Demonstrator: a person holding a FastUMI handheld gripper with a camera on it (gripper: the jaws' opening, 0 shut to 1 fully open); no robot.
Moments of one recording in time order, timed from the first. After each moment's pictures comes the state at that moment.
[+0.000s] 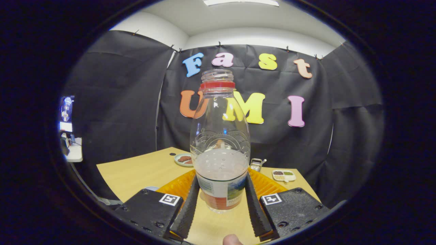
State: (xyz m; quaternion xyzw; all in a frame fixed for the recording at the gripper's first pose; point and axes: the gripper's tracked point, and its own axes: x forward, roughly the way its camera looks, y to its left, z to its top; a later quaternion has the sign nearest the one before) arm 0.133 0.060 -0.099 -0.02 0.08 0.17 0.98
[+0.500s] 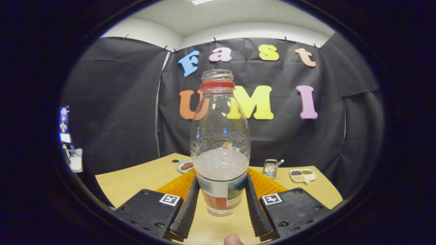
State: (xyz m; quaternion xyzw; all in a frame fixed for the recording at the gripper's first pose) arm 0.232 0.108 -0.141 0.02 0.09 0.19 0.98
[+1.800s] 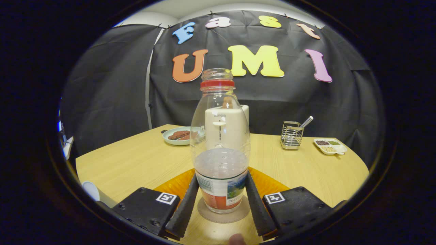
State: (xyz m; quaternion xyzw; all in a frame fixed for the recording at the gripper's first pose) arm 0.319 0.146 -0.319 0.01 0.19 0.19 0.96
